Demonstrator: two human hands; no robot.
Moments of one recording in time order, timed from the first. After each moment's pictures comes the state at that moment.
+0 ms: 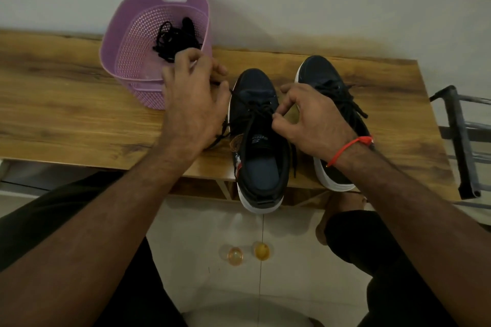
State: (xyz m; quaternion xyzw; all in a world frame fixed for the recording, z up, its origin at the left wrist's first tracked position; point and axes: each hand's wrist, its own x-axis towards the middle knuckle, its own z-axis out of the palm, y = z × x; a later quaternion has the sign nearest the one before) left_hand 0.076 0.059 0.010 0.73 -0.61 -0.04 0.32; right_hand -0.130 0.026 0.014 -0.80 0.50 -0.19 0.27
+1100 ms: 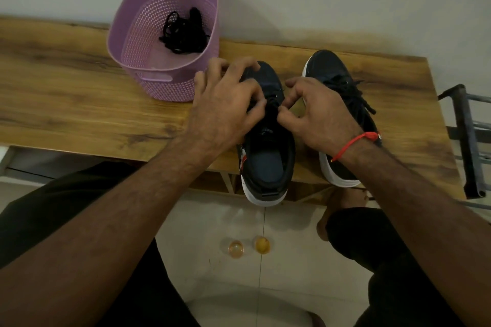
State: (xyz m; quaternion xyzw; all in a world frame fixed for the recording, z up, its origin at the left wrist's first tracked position) left_hand 0.057 0.066 0.005 0.66 -0.73 0.02 0.16; right_hand -0.126 0.027 0.012 -0.81 0.50 -0.20 0.25
